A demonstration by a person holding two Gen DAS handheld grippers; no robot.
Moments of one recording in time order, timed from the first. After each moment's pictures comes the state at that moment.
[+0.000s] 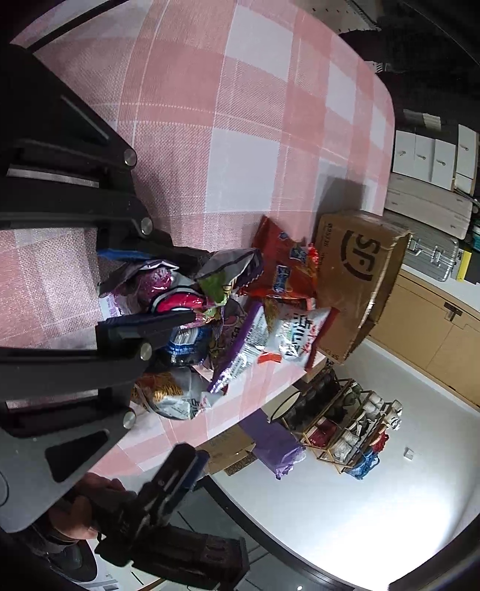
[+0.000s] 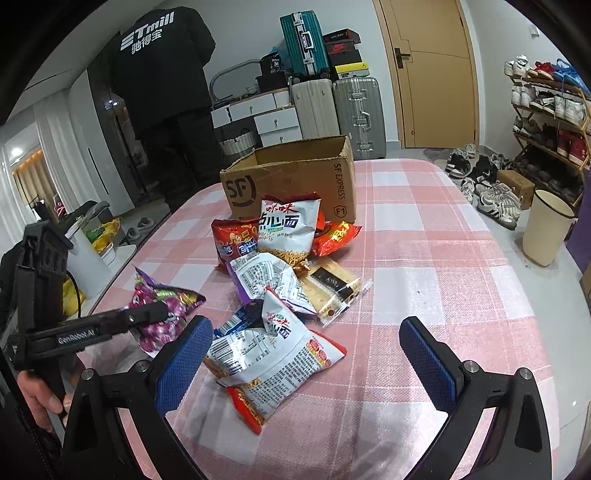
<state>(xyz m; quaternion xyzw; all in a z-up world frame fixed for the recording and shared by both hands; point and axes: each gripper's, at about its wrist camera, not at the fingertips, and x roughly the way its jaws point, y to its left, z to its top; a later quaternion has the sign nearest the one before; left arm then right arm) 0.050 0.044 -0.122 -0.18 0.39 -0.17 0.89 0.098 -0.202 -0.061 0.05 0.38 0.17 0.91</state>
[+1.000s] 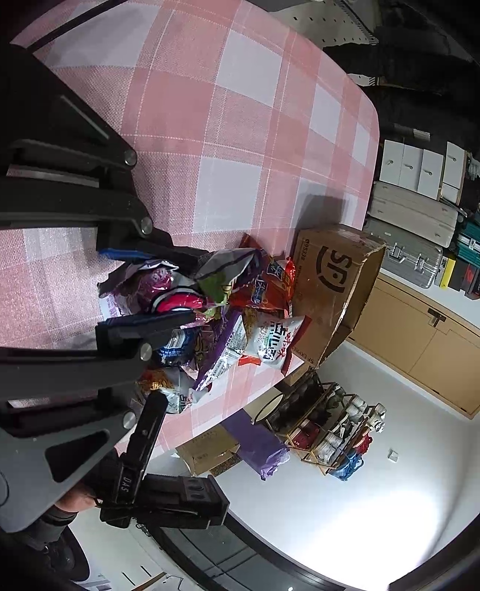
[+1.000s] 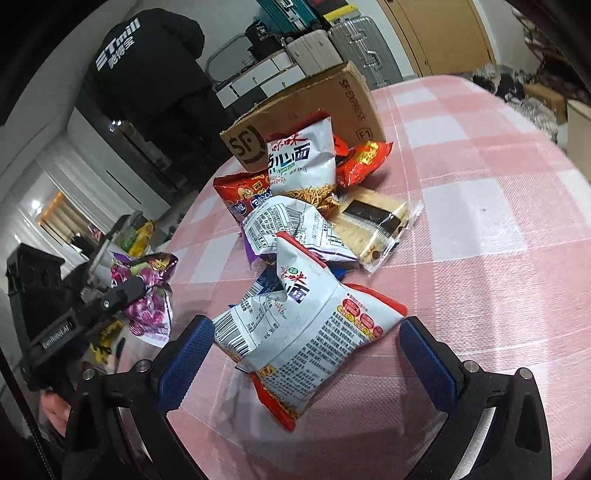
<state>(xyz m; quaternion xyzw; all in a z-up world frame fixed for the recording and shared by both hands) 0.025 0.070 -0.099 -0.19 0.37 -0.15 0.90 0.127 -0.199 -0.115 0.18 0.46 0.24 0.84</state>
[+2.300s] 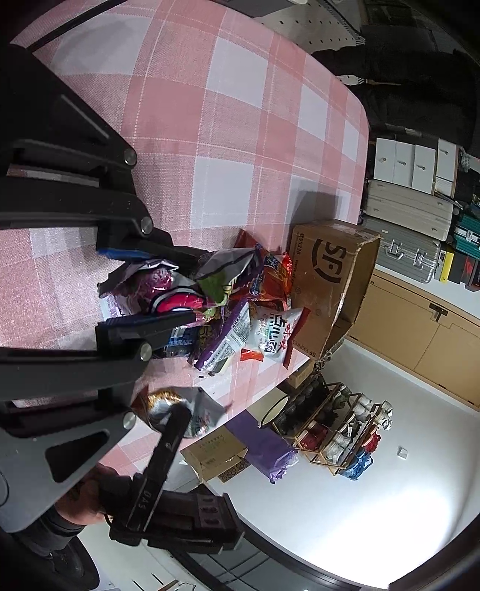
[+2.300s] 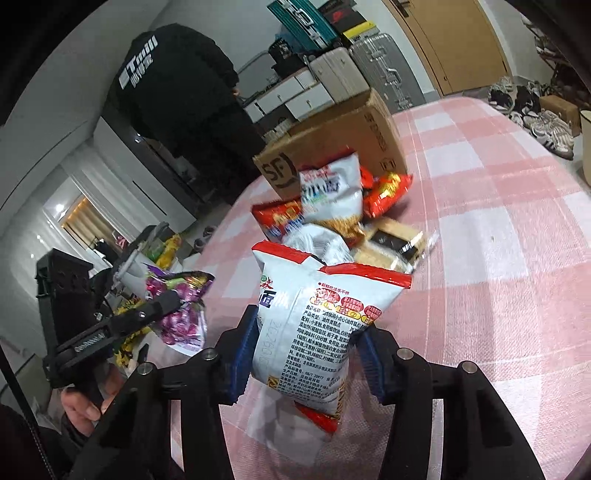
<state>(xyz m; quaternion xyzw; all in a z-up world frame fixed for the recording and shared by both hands) 0.022 0.055 -0.085 -0.16 0.37 -0.15 0.90 0.114 -0.212 -0.083 0.19 0.40 0.28 0.85</state>
